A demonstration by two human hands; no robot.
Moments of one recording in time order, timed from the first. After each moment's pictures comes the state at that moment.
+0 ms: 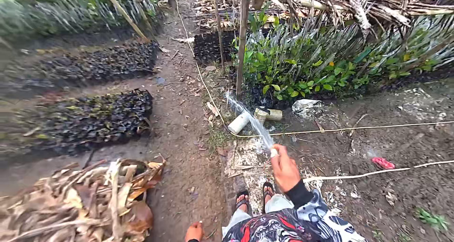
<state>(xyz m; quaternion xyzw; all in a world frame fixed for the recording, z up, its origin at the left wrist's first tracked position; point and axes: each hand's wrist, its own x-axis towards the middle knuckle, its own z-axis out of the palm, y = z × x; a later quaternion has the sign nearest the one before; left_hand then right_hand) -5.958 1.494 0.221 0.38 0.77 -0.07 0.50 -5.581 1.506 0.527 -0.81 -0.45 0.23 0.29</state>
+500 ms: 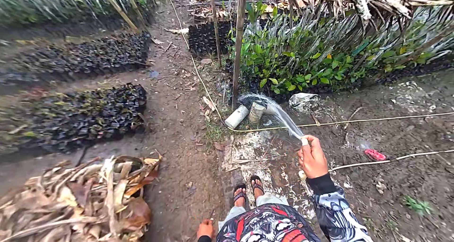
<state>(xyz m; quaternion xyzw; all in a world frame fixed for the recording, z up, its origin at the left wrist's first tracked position) -5.917 1.459 0.201 0.36 0.75 -0.09 0.54 -5.503 1.476 0.503 -0.80 -0.31 0.22 0.46</state>
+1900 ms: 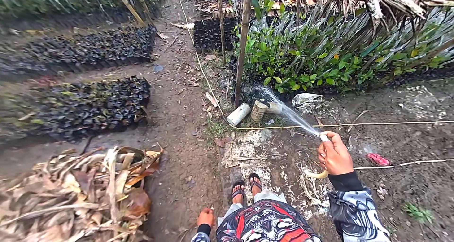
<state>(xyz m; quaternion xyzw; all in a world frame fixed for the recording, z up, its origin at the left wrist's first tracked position) -5.899 1.468 0.197 0.38 0.75 -0.09 0.54 -5.448 1.459 0.525 -0.76 -0.29 0.28 0.51</state>
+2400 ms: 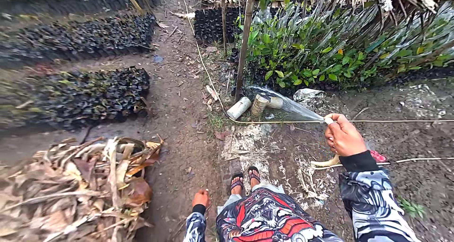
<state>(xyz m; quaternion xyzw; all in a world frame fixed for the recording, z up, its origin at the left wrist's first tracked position) -5.904 1.506 0.221 0.39 0.75 -0.05 0.53 -5.425 1.480 0.562 -0.80 -0.33 0.30 0.39</state>
